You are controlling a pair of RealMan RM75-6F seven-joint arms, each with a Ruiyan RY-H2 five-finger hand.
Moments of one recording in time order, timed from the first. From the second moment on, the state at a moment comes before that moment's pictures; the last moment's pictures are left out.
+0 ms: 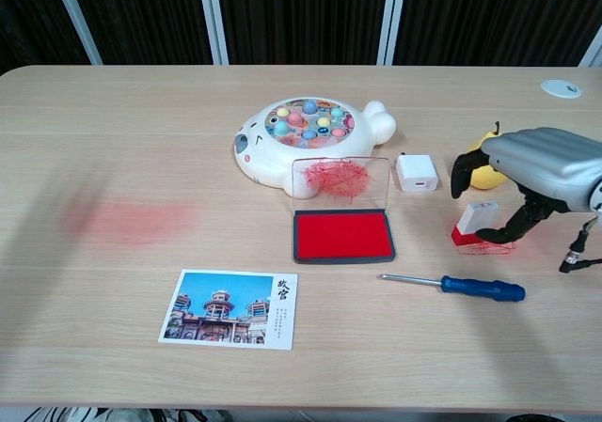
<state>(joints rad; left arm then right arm) -0.14 -1.07 -0.04 -1.69 1.42 1.37 0.02 0.47 -1.56 0.17 -1.56 -1.21 1.04 -0.59</state>
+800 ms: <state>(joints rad) -0.15 -1.06 -0.04 -1.70 1.41 1.35 0.00 0.52 -1.62 0.16 -1.45 -1.12 1.03 -0.59</state>
